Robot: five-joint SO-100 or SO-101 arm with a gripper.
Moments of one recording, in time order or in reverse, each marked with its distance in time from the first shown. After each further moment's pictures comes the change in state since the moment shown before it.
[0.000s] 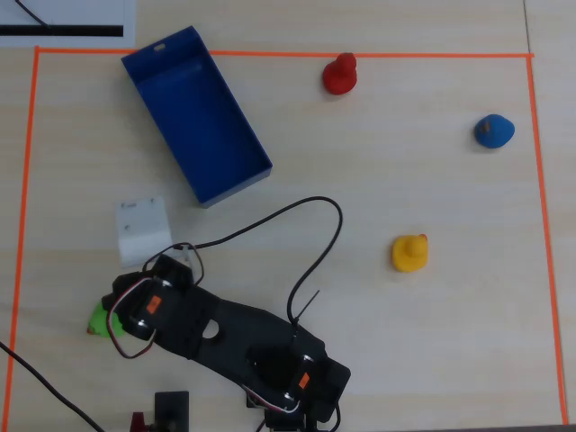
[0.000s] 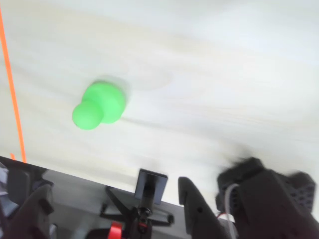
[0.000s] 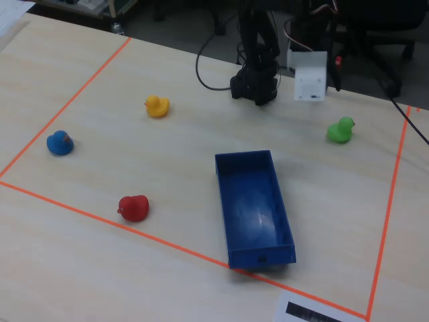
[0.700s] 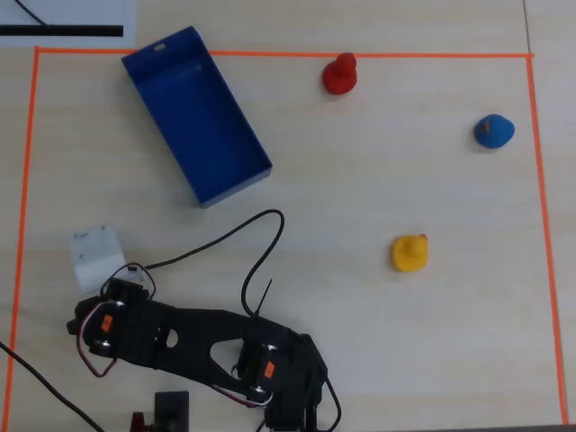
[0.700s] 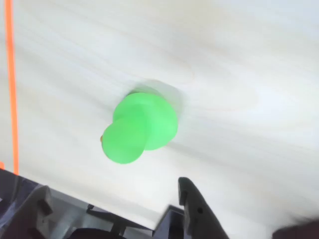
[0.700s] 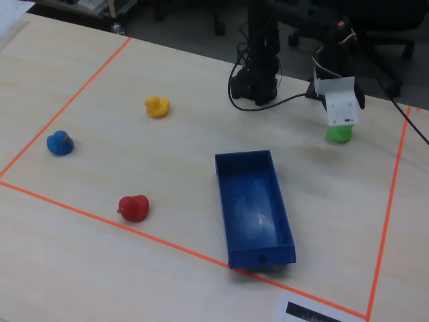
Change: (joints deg) arm -10.6 -13.0 8.6 -24.3 4.8
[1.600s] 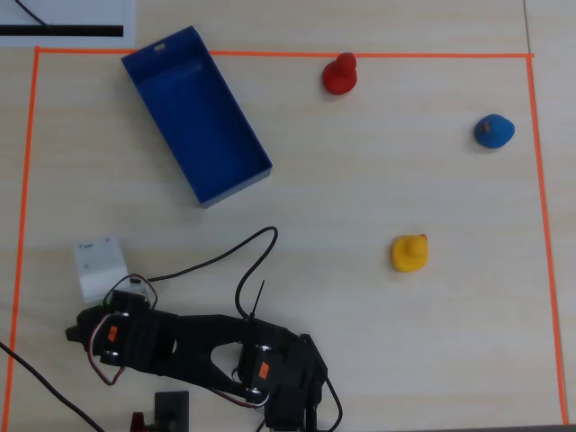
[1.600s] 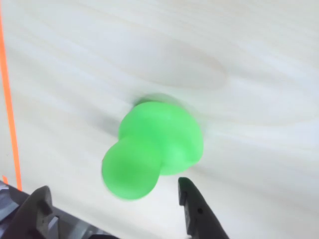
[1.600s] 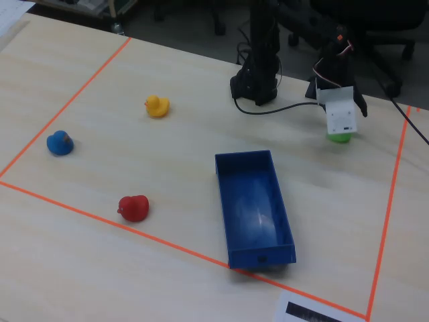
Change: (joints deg) arm -3.1 -2.5 11.0 -16.7 6.5
